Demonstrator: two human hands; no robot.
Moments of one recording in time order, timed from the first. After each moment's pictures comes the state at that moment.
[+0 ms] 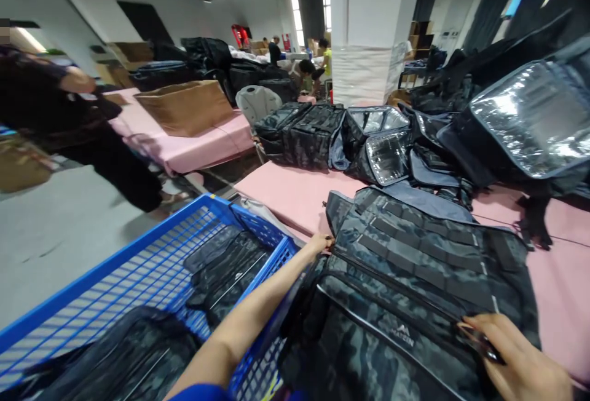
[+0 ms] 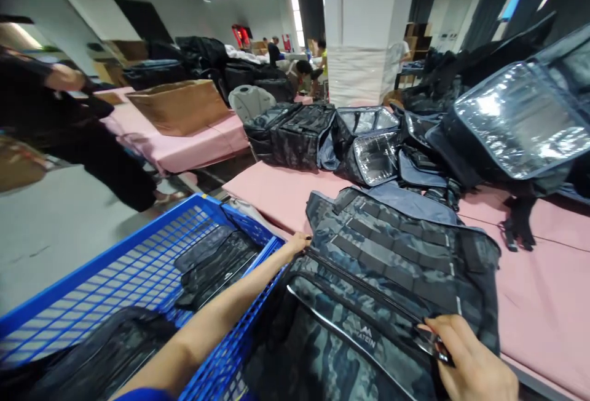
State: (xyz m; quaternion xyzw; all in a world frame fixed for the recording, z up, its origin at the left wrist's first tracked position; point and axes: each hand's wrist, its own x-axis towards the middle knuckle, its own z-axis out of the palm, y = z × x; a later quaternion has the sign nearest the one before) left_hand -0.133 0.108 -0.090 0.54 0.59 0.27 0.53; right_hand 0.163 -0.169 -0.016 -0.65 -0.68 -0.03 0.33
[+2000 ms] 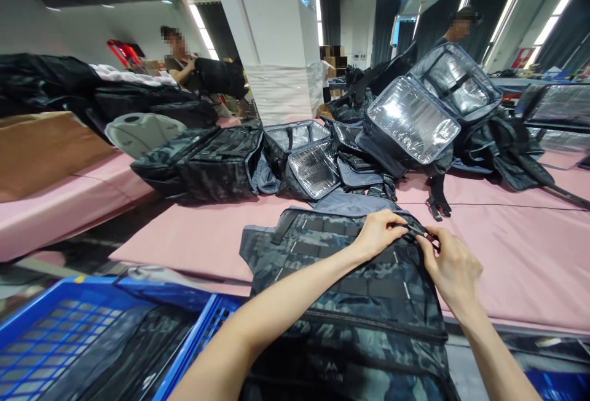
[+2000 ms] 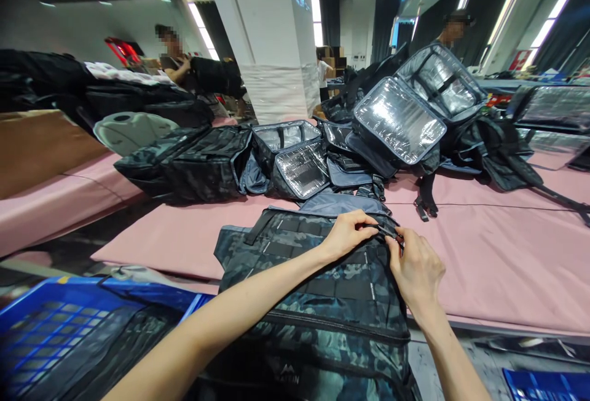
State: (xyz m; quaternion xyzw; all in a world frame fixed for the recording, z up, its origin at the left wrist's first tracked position) left_hand 0.152 0.029 0.033 0.83 0.15 0.28 0.46; right_hand 0.247 -0.115 0.016 -0.81 -0.43 -0.30 0.26
